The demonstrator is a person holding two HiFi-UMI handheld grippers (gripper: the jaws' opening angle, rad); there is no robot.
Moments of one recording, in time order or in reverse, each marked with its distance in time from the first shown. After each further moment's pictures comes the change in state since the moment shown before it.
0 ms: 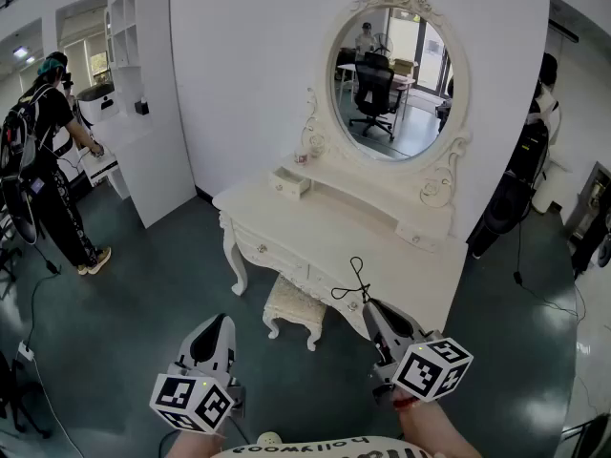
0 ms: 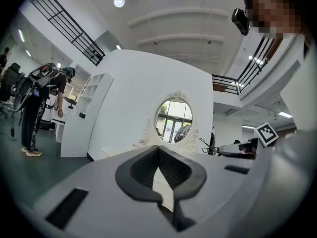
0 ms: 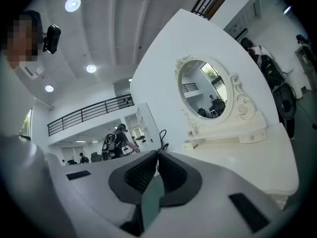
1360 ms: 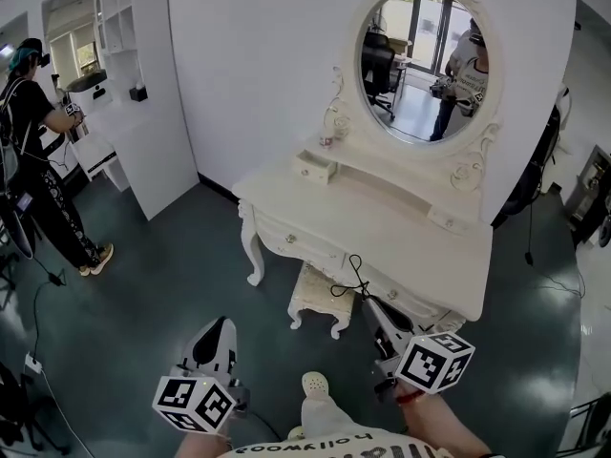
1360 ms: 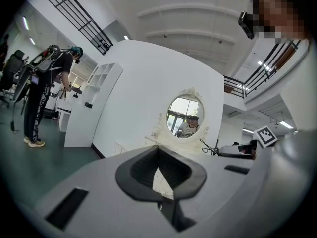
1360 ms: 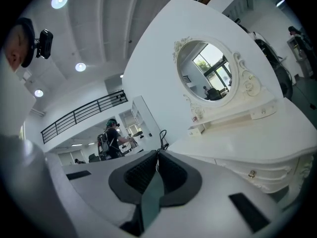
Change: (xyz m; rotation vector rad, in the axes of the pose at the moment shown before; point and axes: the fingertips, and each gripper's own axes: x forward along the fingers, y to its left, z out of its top) left arm -0.004 0.145 -0.012 -0.066 0.065 -0.019; right arm 0.104 0.063 -0.073 0.095 0.055 -0.049
